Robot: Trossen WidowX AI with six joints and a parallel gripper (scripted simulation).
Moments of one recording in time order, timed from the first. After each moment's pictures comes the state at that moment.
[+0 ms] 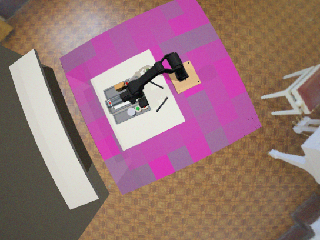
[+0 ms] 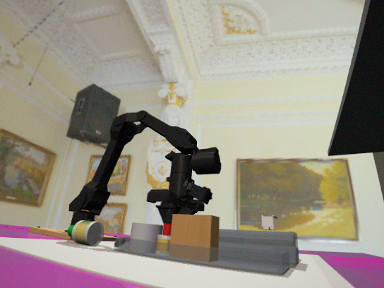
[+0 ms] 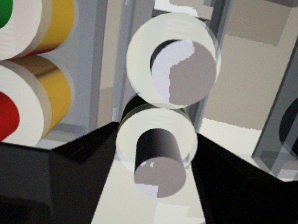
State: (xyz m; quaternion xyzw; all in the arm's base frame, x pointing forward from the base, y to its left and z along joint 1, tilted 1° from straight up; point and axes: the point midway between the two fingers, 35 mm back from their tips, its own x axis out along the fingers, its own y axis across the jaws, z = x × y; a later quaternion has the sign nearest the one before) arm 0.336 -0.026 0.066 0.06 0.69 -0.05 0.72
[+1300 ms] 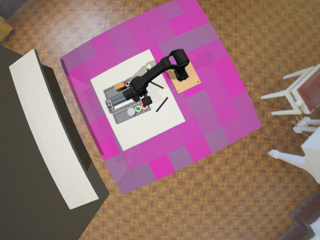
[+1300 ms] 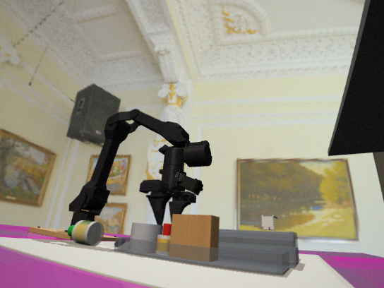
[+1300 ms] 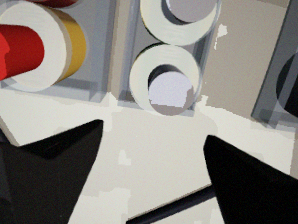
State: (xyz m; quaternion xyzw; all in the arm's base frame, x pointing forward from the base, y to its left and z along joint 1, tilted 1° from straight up) arm 0.308 -0.020 0.088 0.06 0.69 -0.05 0.72
